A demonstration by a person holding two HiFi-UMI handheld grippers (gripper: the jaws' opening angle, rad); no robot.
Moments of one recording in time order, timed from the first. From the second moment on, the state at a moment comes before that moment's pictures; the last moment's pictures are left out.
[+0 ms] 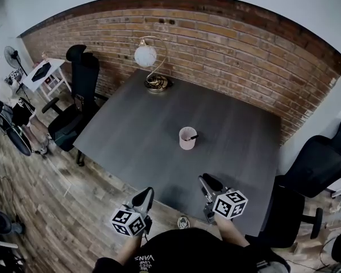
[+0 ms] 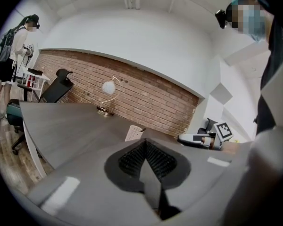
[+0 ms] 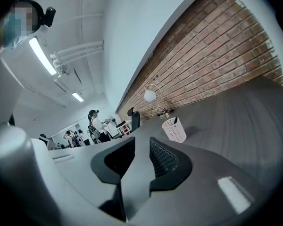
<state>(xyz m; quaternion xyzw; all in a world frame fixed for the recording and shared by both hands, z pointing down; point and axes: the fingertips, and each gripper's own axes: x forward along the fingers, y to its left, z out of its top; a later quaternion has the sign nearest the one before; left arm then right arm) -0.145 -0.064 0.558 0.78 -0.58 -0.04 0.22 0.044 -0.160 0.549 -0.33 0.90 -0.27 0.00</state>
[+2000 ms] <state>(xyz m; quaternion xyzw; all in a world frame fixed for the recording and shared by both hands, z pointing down) -0.196 -0.271 0.577 0.90 -0.36 0.04 0.24 0.002 -0.322 0.585 -0.54 0.80 -0.27 0.00</state>
